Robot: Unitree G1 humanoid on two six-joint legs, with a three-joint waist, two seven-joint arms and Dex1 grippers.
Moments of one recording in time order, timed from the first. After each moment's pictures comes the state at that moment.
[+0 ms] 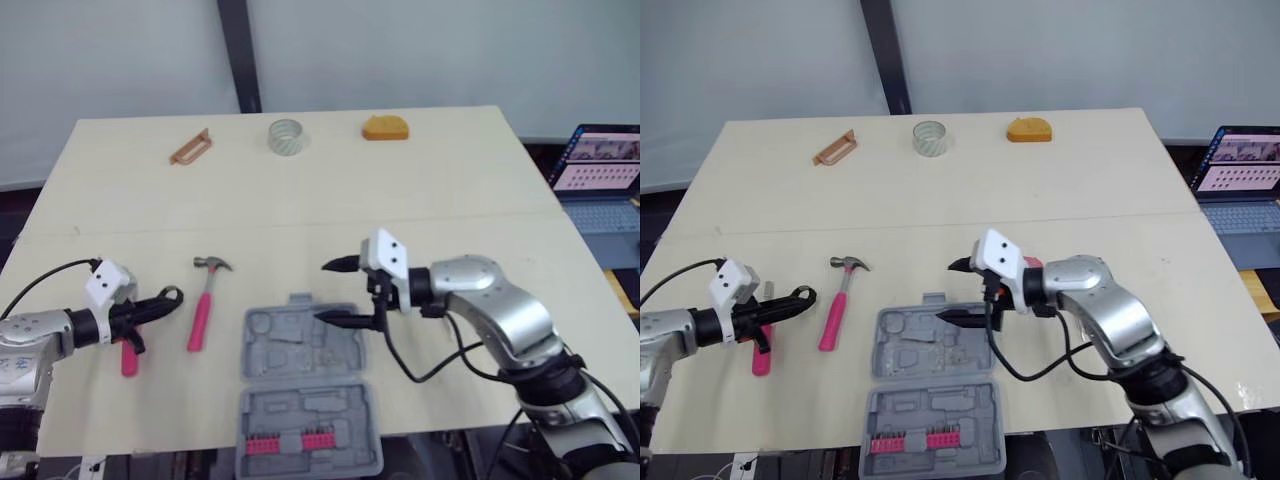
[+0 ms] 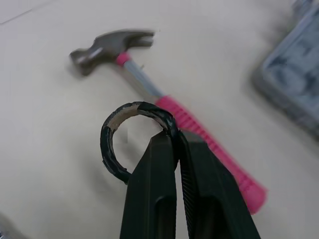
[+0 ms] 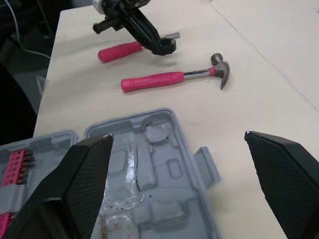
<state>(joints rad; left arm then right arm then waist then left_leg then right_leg) -0.09 0.87 0.27 0.09 -0.41 0.44 -1.01 -0.53 -0.59 0.24 -0.35 0.40 0.63 1.01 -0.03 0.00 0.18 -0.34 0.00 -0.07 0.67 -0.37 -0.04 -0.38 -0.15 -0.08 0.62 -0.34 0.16</state>
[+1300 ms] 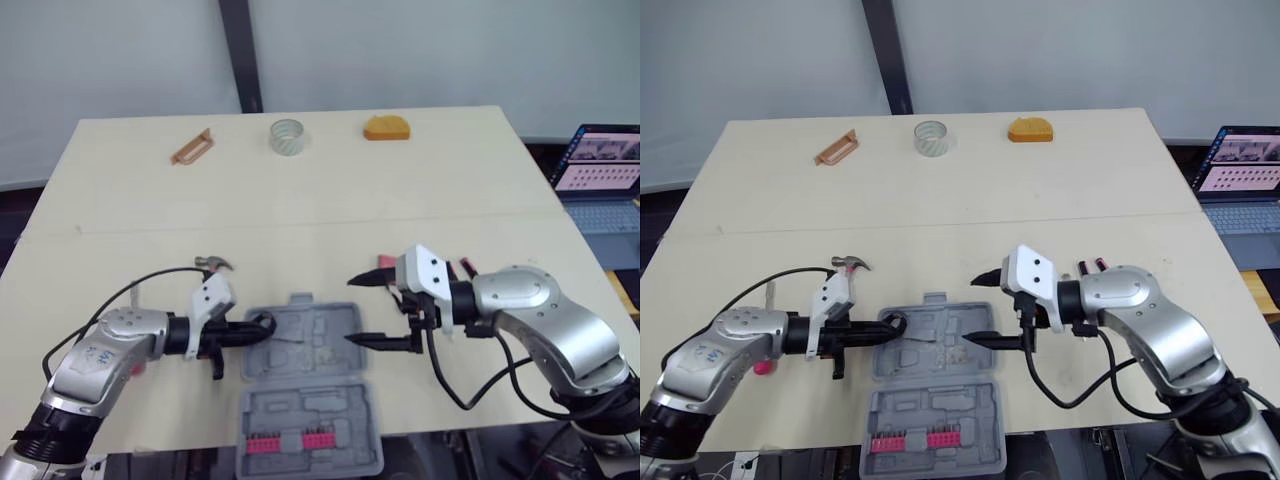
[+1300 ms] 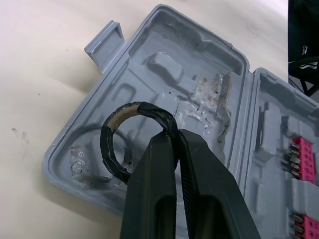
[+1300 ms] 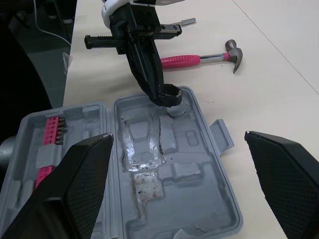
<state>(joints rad) -0.15 0.79 -0.05 -0.24 -0.44 0.67 -0.95 -0.42 -0.74 0.19 -0.53 0.48 0.66 1.01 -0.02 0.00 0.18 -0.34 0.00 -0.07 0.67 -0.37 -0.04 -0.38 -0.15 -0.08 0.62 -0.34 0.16</state>
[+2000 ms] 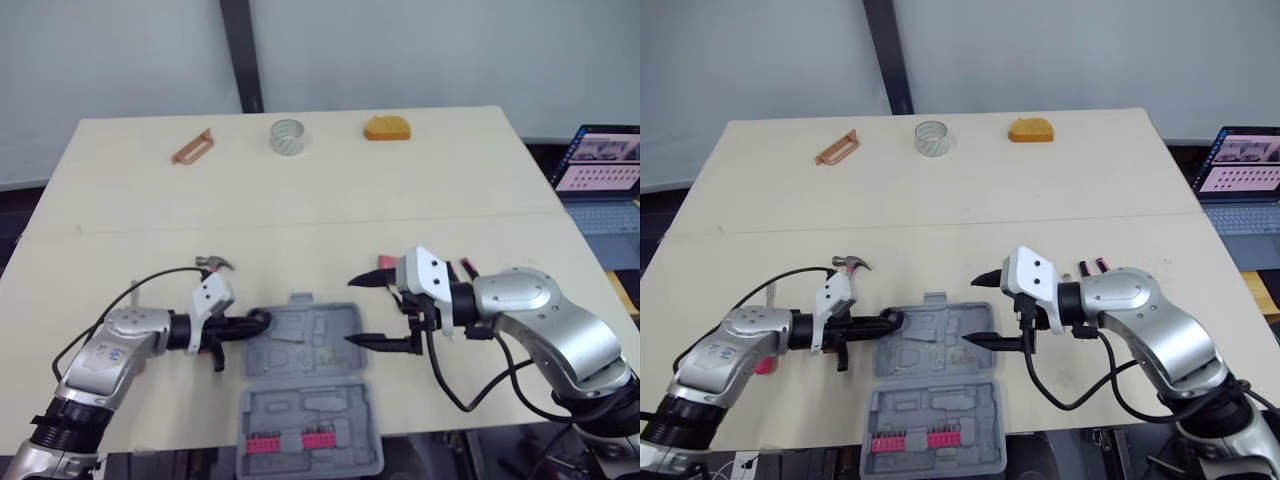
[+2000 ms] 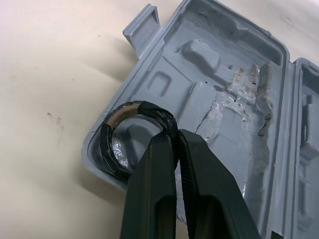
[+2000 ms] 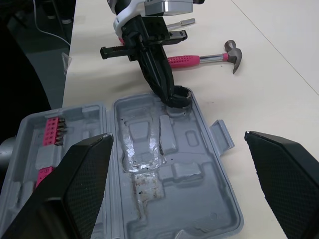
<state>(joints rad) -0.19 0.74 -0.08 -0.10 -0.35 0.55 -0.96 -0.41 -0.75 0.19 -0.53 0.49 0.66 1.00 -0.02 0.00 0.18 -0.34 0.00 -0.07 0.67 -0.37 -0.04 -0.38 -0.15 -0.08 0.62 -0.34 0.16</state>
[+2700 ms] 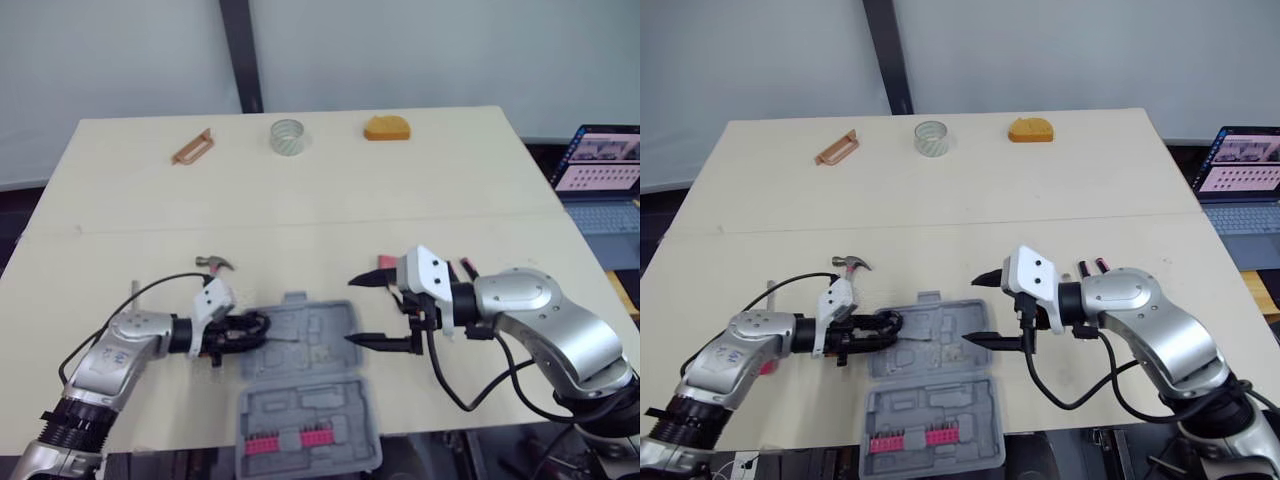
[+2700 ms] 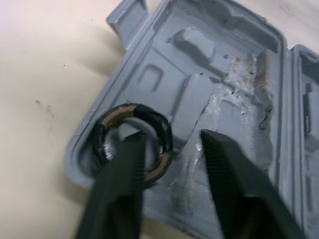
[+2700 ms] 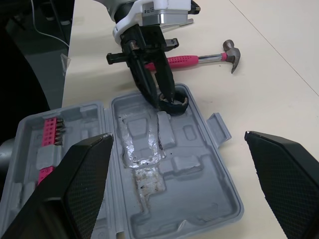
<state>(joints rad) -0.19 0.73 -0.09 -0.04 -0.33 0.49 -1.00 -0.41 -0.76 0.19 -0.53 0.50 0.66 0.99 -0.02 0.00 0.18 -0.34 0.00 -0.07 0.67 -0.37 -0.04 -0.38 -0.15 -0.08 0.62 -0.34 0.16</state>
